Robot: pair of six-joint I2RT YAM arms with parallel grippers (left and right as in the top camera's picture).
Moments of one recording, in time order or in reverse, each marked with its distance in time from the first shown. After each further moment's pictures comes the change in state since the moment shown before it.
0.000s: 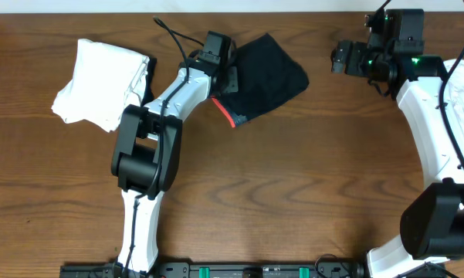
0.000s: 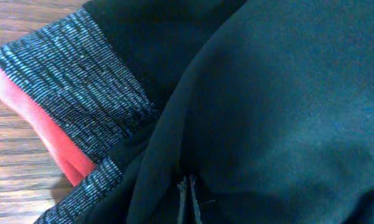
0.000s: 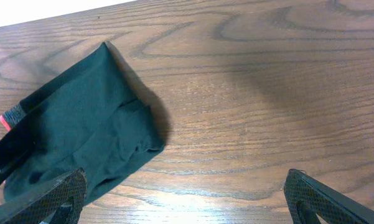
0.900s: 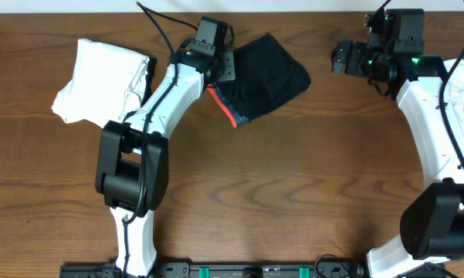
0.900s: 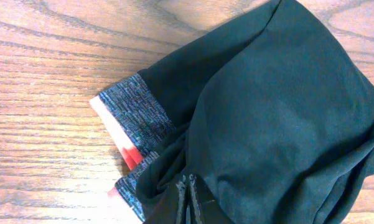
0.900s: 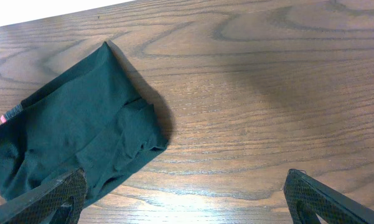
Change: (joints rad) left arm -0.009 -0.168 -0.001 -0.057 -0.079 0.000; right arm 0.000 0.000 0.000 0.000 0.000 0.000
